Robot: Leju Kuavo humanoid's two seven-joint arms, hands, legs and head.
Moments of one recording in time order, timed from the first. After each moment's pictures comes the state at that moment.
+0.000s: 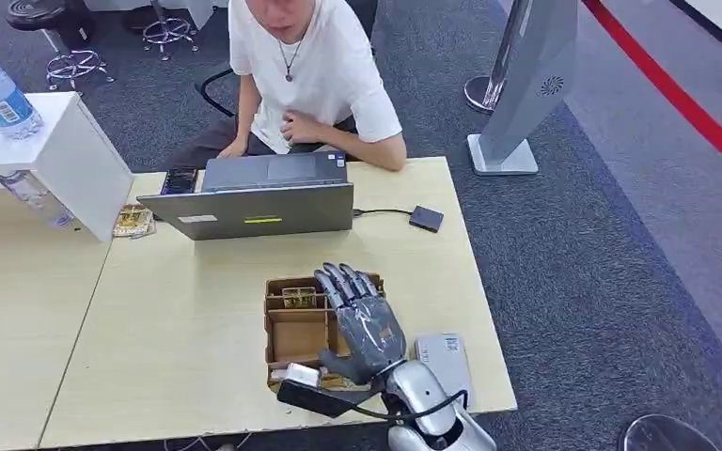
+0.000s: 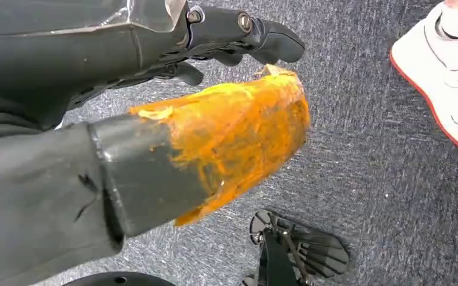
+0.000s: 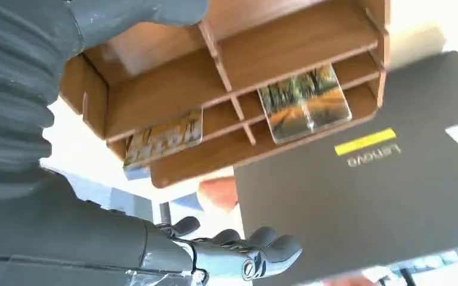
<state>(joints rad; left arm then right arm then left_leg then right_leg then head) -0.04 -0.13 0.13 -0.21 -0.04 0.44 -0.11 -0.17 0.07 0.67 -1.30 1.13 -0.55 -0.02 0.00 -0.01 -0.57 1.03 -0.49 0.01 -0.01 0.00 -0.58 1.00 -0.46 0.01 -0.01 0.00</state>
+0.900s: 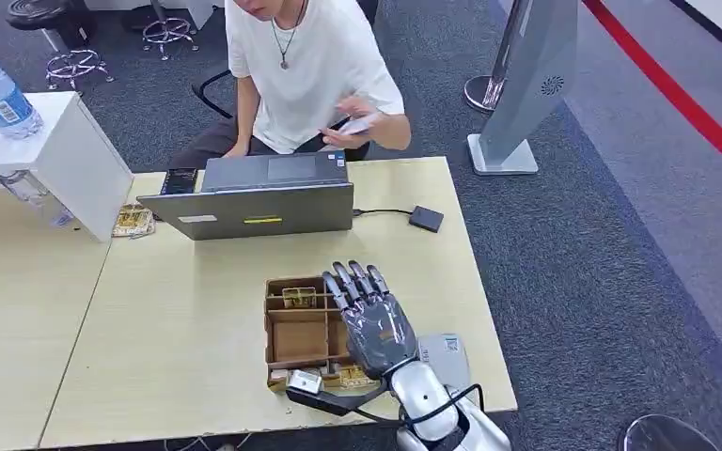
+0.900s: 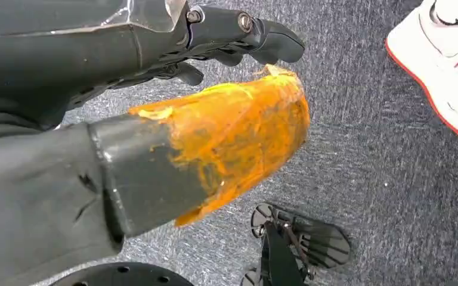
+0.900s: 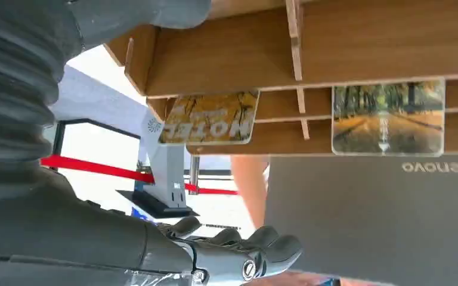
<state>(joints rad) -0.04 -0.14 0.13 -0.21 -0.06 0.41 -0.12 -0.18 0.04 0.67 -1.30 1.49 -0.48 0.11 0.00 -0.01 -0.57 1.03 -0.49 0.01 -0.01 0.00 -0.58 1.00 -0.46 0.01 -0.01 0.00</state>
